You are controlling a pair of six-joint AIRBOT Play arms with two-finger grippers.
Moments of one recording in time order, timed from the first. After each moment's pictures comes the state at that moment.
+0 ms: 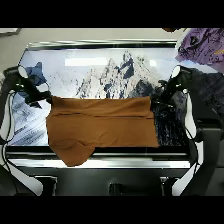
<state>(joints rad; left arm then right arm) 0.16 -1.94 1.89 1.55 -1.63 -1.71 -0.04 -2.01 1.92 -1.29 1.78 1.64</state>
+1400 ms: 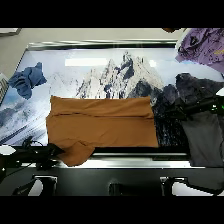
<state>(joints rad) 0.43 -0.75 0.26 0.97 -1.31 -1.70 -0.37 -1.44 1.22 -0.96 1.48 1.42</state>
